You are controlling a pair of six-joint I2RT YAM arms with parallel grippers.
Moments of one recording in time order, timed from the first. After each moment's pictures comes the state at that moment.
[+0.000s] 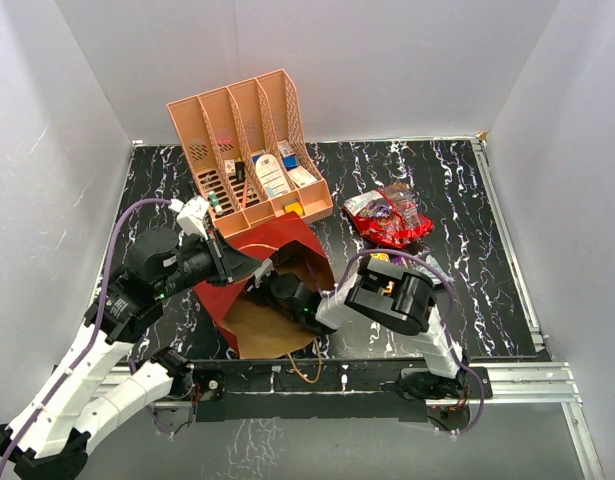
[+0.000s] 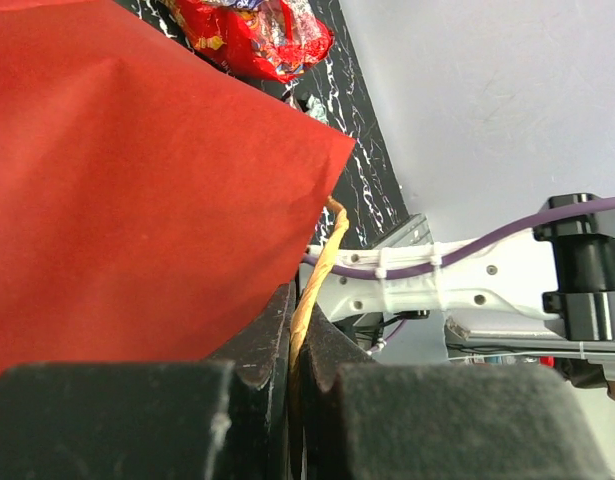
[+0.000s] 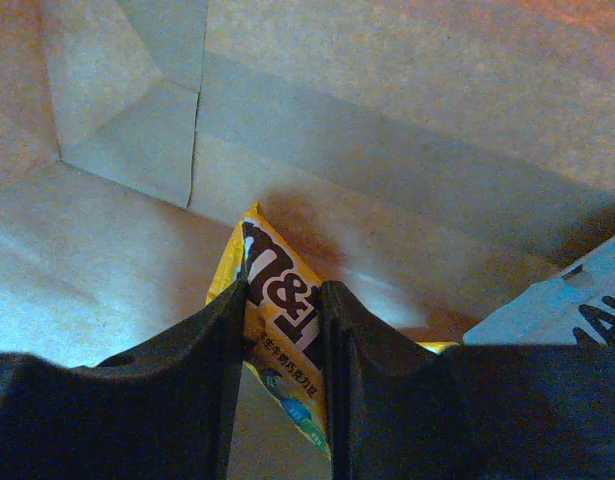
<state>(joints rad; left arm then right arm) -0.59 0.70 0.94 -0.60 0.28 -0.76 1.13 2.14 0.95 1.01 0.27 -0.05</state>
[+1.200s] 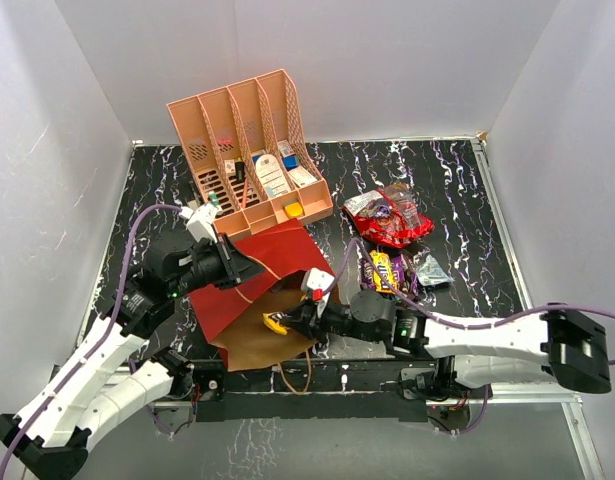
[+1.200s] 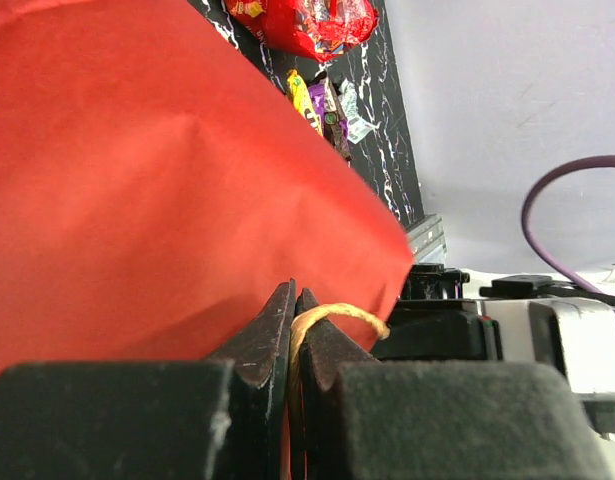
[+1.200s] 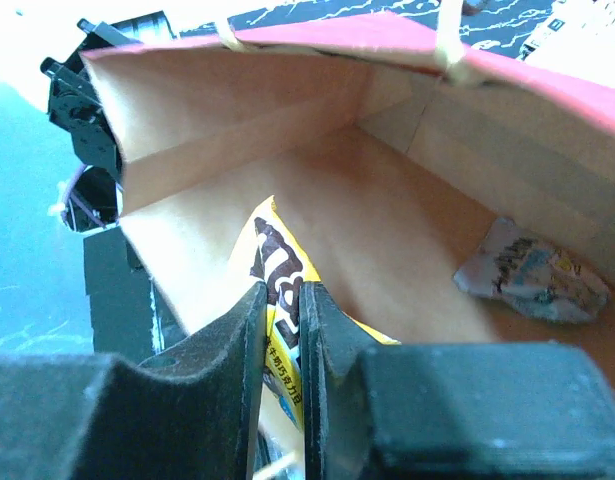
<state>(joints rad) -0.59 0.72 0.85 -0.56 0.25 -0.82 1.28 1.11 0.50 0.47 0.01 0.10</state>
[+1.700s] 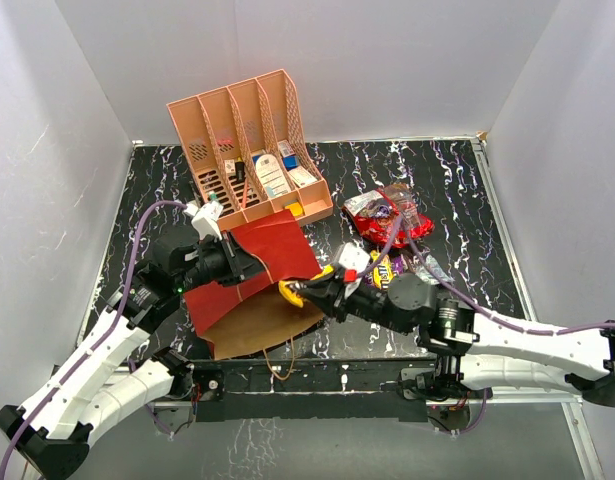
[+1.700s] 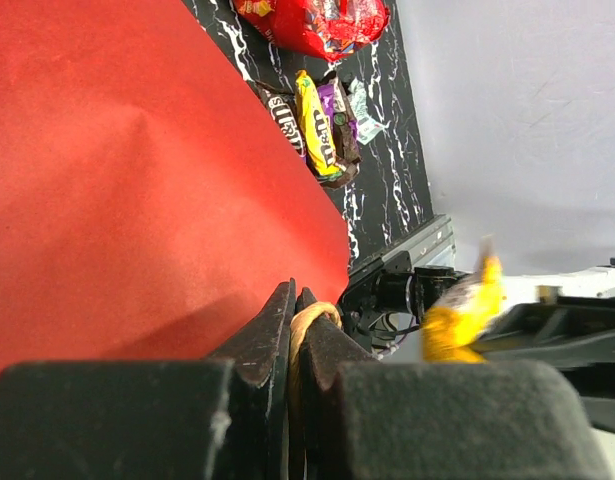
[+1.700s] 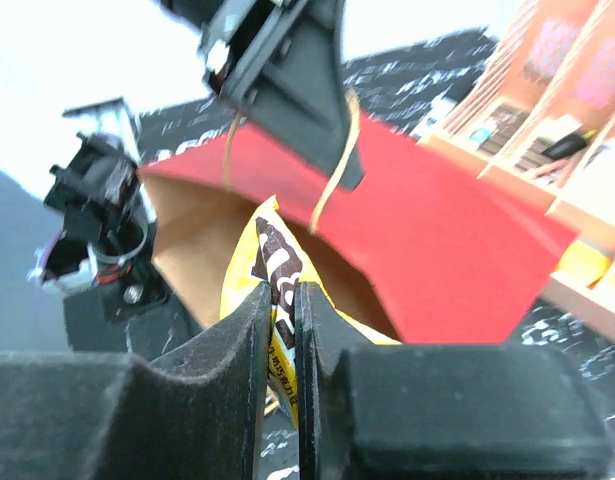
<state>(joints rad) -0.59 0.77 0.85 -0.53 0.25 -0.81 1.28 0.85 0.70 0.08 0.12 0.02</state>
